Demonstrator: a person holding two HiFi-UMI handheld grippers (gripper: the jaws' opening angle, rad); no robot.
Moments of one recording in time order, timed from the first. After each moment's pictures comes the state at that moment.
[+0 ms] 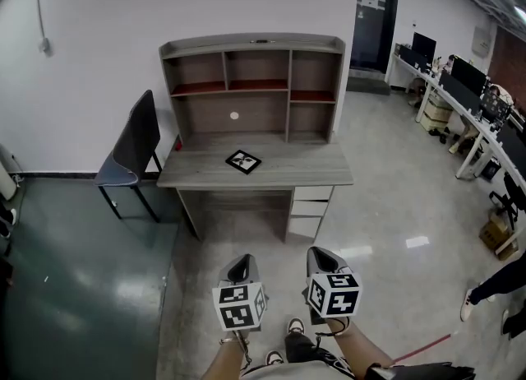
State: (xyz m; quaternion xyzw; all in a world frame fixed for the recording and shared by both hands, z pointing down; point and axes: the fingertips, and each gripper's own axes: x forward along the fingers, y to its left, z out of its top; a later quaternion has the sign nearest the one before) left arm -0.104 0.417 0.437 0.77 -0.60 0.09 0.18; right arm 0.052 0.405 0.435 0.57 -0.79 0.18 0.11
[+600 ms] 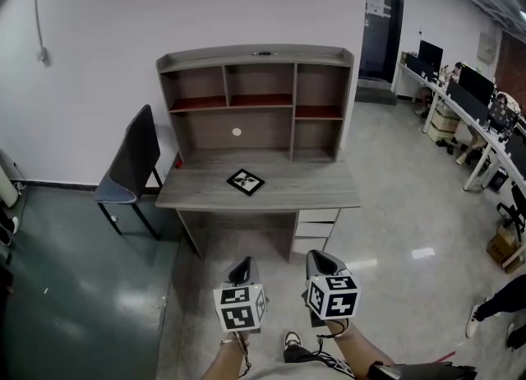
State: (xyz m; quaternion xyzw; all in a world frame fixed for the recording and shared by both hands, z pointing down) left arm -0.102 0.317 0.433 0.77 -0.61 0.10 0.17; right arm 0.051 0.303 0.432 0.56 -0.80 0.17 0.11
